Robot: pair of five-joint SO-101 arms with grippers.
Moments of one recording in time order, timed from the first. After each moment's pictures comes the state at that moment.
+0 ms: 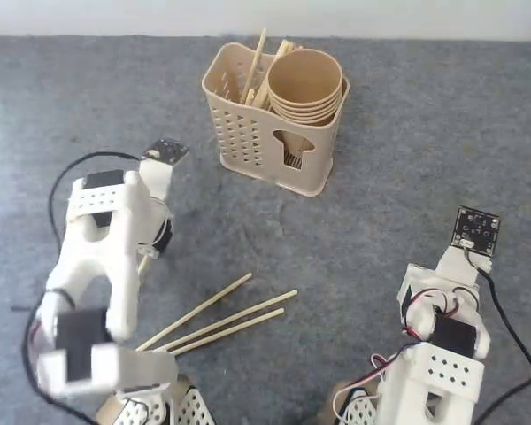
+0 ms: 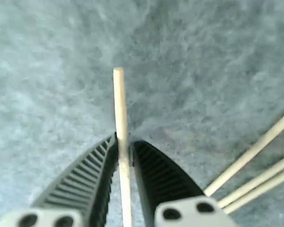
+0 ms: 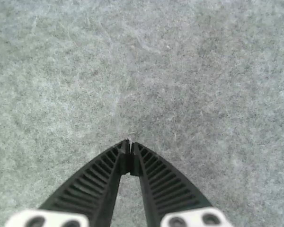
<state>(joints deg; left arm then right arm) -15.8 -4.4 32.8 74.1 -24.7 16.0 -76.7 84.0 55.3 0.1</state>
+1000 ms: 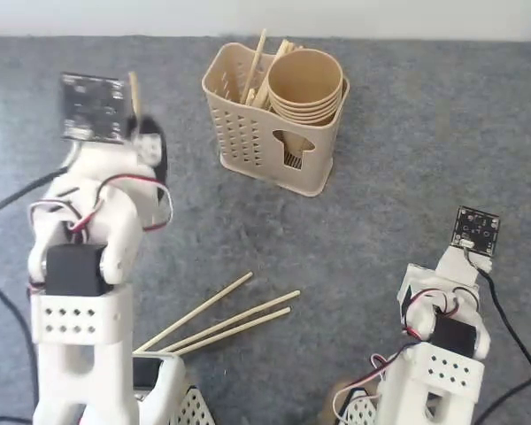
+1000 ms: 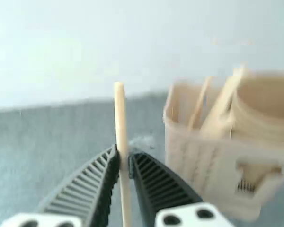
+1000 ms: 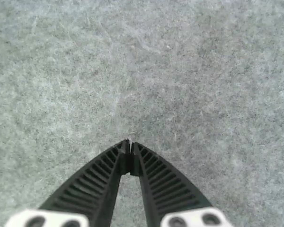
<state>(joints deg) -4.5 -48.2 29.2 52.5 2.2 16.0 -76.7 84.0 55.3 0.1</state>
